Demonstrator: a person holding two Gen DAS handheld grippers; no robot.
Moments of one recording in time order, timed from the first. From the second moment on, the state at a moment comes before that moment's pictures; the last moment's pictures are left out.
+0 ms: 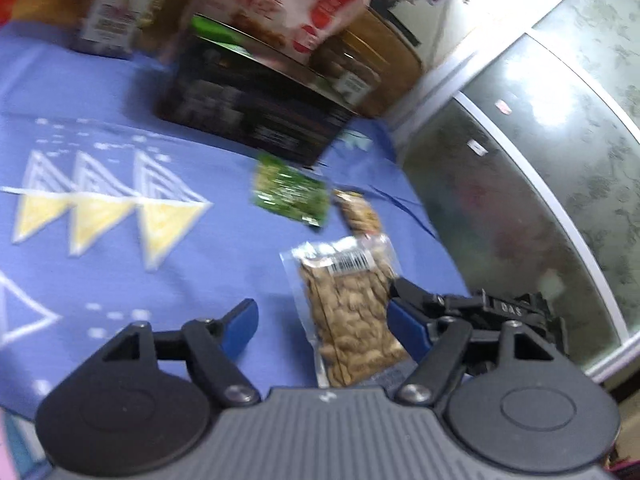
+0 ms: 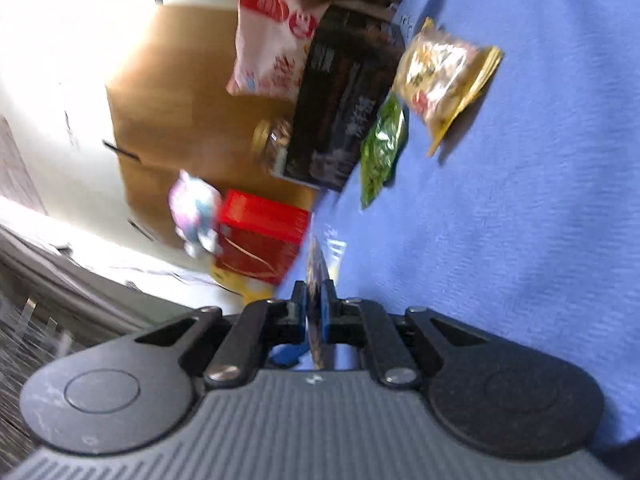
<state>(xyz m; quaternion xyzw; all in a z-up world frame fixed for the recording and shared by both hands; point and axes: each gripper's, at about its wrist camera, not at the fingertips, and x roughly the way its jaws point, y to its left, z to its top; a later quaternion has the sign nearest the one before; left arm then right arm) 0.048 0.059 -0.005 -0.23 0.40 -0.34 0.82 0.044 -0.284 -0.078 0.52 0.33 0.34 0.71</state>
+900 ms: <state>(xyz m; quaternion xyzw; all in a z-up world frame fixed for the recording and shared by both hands) 0.117 0.023 0.058 -0.18 0.36 -0.36 0.84 0.094 -0.294 -0.018 0.43 0.29 0.37 0.78</state>
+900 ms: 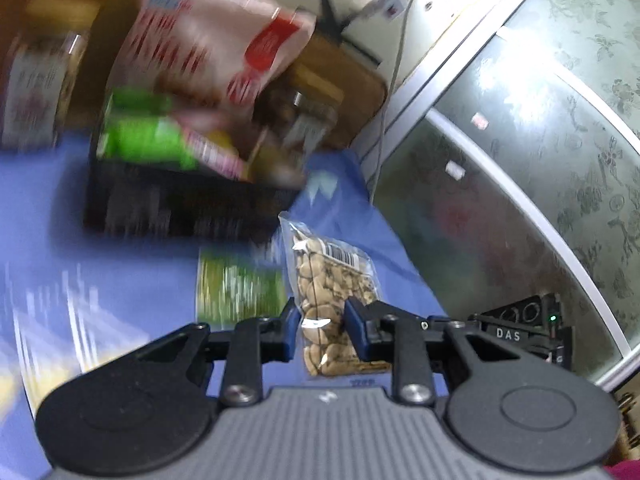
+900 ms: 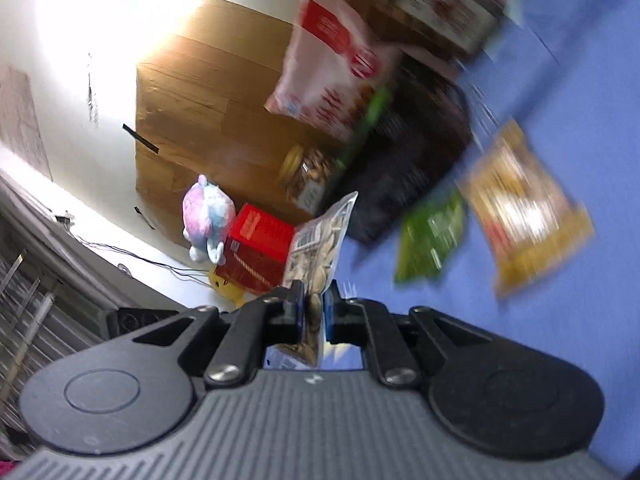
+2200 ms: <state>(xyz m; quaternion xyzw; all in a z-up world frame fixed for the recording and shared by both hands) 0.177 0.002 0.013 -0.10 0.39 -0.28 0.87 0.175 -0.237 -0.005 0.05 0.34 0.29 0.90</state>
